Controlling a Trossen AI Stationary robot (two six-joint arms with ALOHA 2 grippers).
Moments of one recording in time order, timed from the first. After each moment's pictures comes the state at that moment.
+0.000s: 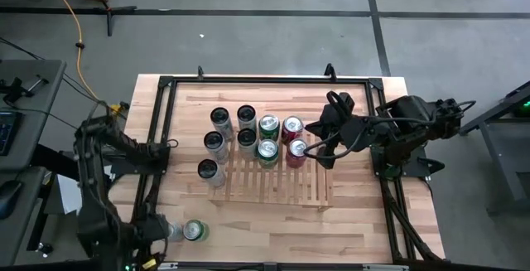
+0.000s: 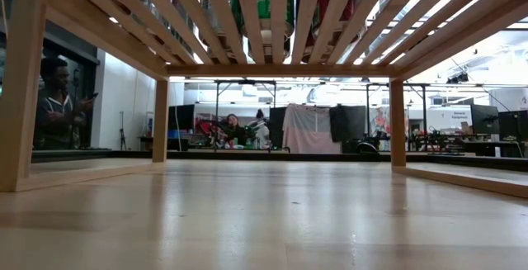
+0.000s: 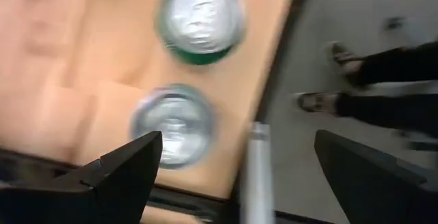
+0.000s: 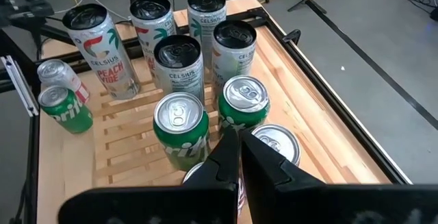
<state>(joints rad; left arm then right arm) -1.26 1.59 1.47 -1.23 -0.30 -1.57 0.37 1.54 2.08 -1.30 0.60 0.49</state>
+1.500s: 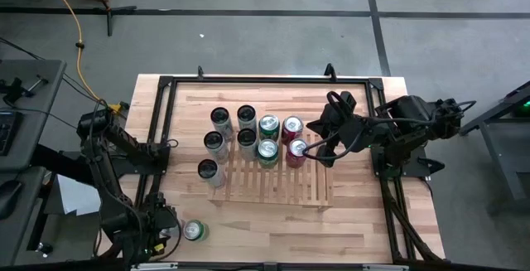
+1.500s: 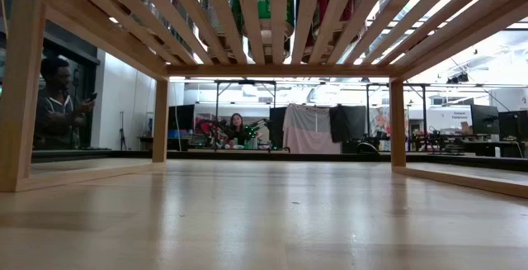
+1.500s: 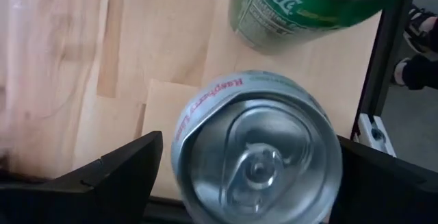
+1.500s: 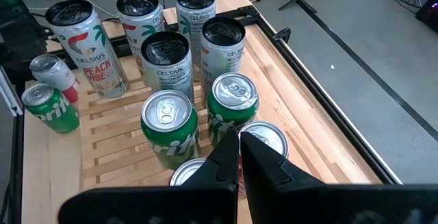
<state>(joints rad) -1.24 1.52 1.08 -1.04 -0.24 -1.41 0.37 1.54 2.08 -1.32 0.63 0.50</state>
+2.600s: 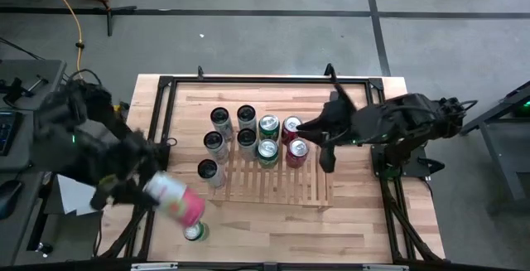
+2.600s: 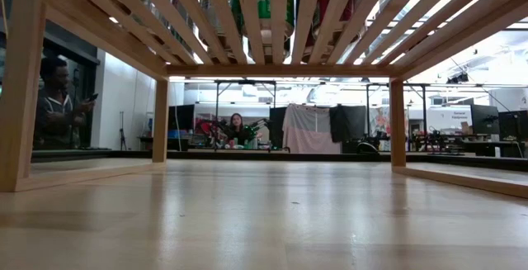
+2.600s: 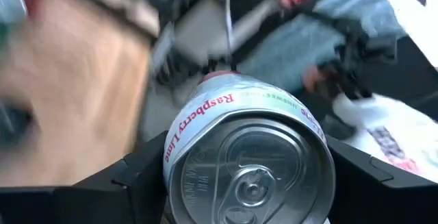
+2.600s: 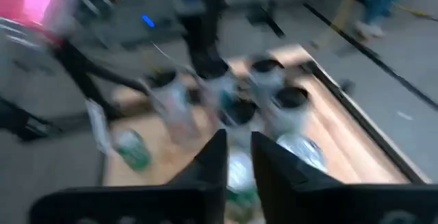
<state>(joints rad) -0.99 1.23 1.88 -1.02 -0.52 -1.09 0.37 1.53 2.08 -1.03 0.49 0.36</state>
